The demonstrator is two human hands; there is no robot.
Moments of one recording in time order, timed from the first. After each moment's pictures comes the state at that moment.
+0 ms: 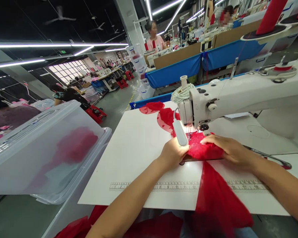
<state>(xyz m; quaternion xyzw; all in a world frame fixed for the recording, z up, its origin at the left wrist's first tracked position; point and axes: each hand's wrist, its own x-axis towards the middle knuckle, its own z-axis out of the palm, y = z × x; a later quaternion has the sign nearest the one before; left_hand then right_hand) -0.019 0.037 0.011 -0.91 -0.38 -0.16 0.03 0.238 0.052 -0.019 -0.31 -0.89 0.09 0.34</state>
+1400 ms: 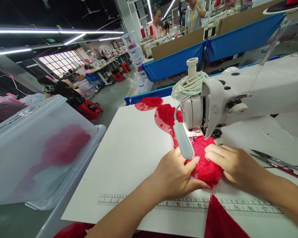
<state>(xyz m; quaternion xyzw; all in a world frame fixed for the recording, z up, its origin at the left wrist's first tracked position) -0.025 0.010 0.024 -0.93 -0.36 -0.09 0.05 0.211 0.040 -0.017 -0.28 -0.91 -0.03 0.30</state>
